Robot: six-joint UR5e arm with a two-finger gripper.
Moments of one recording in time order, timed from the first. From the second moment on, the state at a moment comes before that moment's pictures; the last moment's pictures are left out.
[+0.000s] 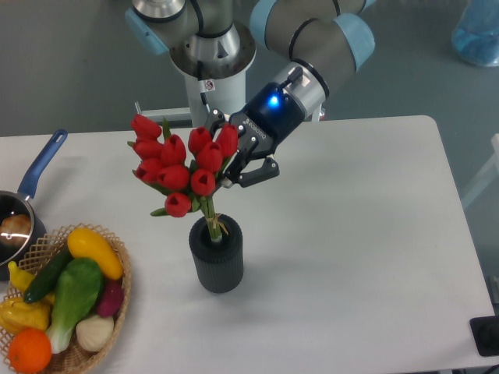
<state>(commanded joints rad) 2.69 -1.64 -1.87 -0.95 0.21 1.24</state>
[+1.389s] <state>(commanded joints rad) 2.89 -1.59 -1.81 -0.94 0.18 1.10</state>
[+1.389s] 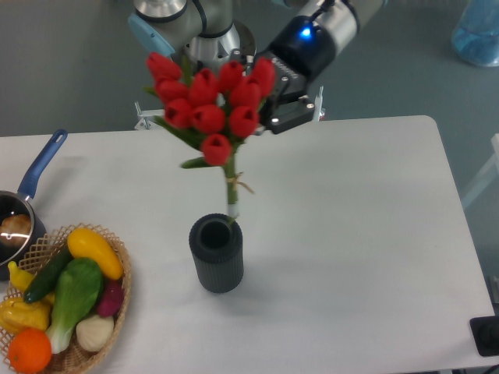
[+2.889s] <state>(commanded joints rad) 3.02 -1.75 -1.76 -0.93 0.19 1.25</state>
